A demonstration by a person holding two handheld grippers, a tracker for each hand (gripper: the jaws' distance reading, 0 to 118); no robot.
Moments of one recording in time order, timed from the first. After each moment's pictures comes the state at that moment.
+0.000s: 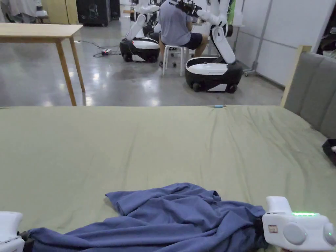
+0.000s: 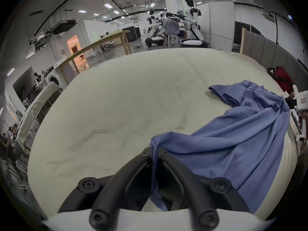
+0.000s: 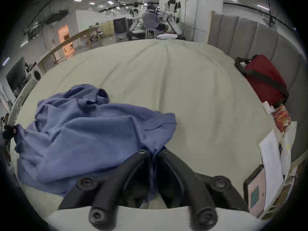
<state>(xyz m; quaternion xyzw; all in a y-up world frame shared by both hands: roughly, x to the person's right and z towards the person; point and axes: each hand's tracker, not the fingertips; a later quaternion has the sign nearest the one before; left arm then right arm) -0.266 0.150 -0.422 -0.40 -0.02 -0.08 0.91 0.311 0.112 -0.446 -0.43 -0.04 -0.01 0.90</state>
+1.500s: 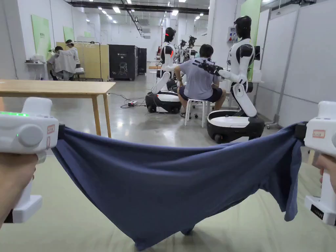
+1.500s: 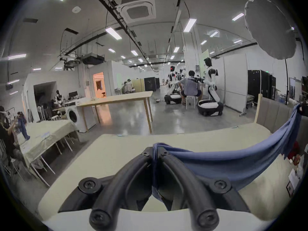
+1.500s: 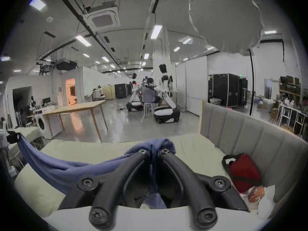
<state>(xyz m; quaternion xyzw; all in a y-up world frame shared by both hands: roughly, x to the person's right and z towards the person) -0.307 0.396 -0.571 -0.15 0.05 -0.03 0.99 0.293 0.415 -0.536 -0.12 -0.08 -0.03 0.99</state>
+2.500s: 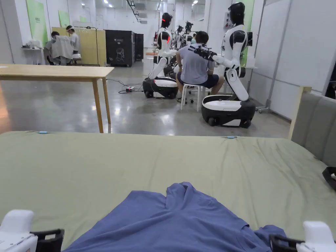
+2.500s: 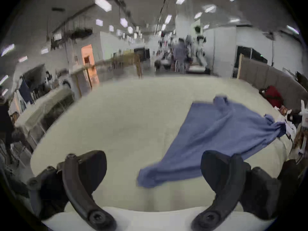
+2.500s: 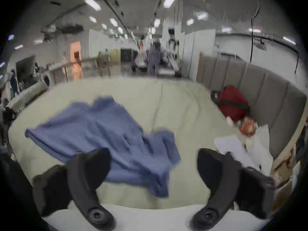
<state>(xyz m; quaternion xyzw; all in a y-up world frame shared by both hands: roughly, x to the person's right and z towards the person) -0.294 0.231 -0.260 -0.23 0.00 -0.05 0.97 0.285 0.206 -0.253 -0.21 -0.03 0.03 0.98</state>
